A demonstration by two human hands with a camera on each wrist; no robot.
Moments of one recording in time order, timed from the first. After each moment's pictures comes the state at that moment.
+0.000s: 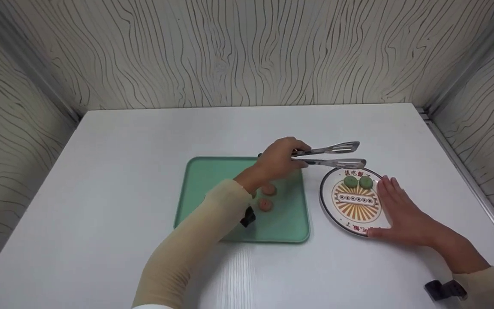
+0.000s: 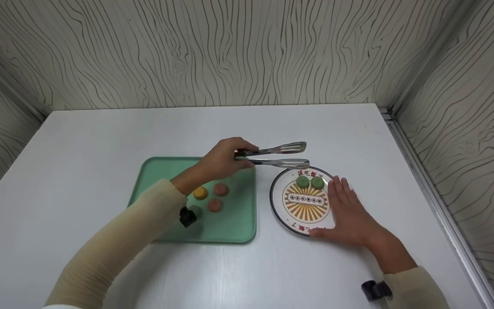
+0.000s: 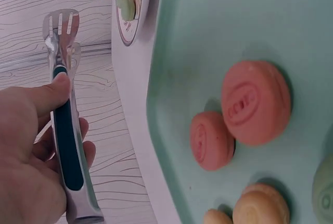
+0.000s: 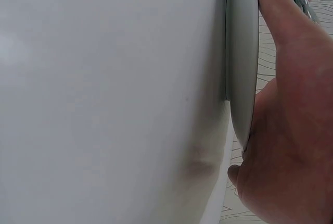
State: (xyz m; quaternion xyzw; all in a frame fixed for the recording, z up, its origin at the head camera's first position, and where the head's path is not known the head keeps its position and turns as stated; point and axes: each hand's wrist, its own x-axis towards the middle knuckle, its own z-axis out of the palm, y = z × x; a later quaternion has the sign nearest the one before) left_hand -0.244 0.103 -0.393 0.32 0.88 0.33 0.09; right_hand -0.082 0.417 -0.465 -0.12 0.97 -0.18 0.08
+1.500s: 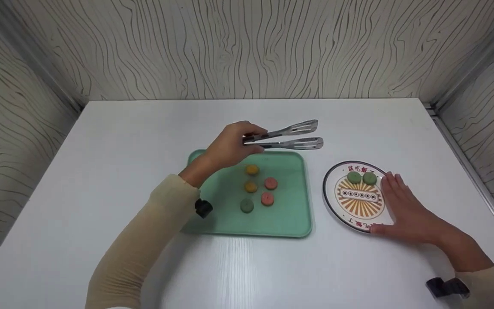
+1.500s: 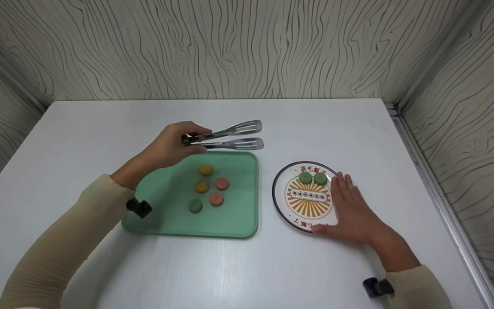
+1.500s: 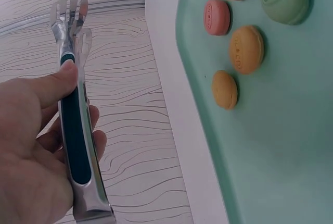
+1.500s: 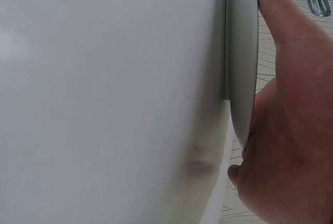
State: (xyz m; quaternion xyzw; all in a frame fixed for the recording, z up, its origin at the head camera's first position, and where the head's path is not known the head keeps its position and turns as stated) left_hand -0.256 -0.007 -0.373 0.36 0.84 0.41 0.05; right_hand -0.083 0.418 -0.464 -0.12 0.97 -0.19 0.08
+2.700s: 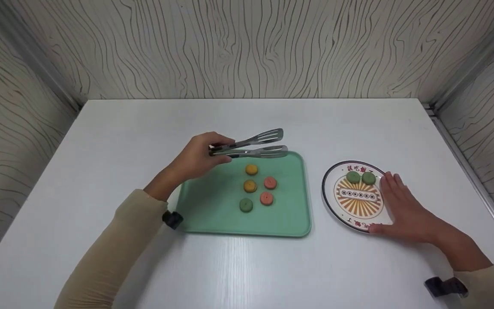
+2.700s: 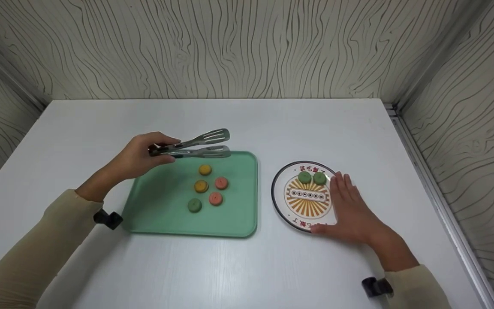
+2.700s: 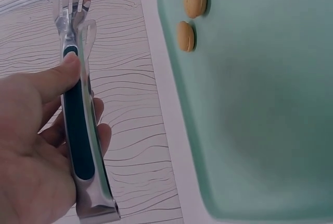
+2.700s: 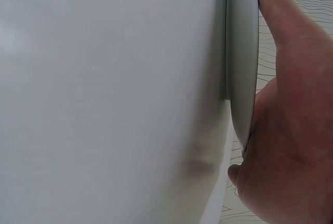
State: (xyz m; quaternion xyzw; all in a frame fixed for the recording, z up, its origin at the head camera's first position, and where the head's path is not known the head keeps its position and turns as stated) left_hand -0.247 -0.071 -0.386 0.31 0.86 0.40 0.05; right_hand -0.084 0.419 -0.462 -0.11 0.97 -0.19 0.09
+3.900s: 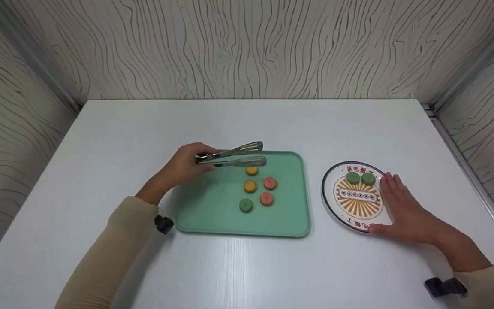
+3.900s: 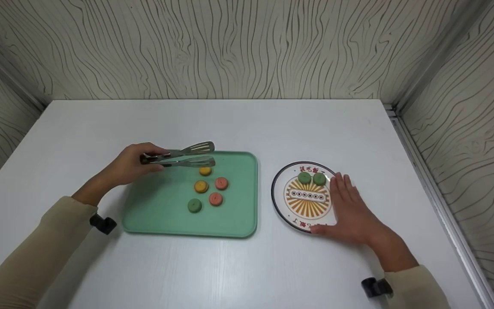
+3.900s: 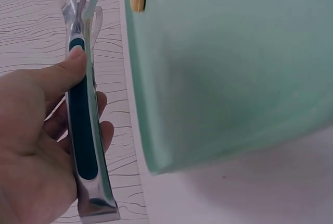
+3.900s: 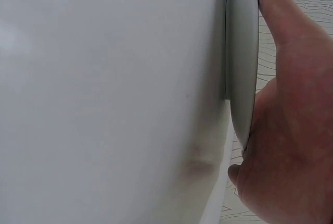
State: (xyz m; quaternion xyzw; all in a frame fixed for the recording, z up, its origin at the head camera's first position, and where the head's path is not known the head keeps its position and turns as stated) left_hand -0.258 -0.105 -0.421 0.26 0.87 0.40 0.09; right_hand -0.084 0.419 -0.464 -0.12 0.97 -0.18 0.09
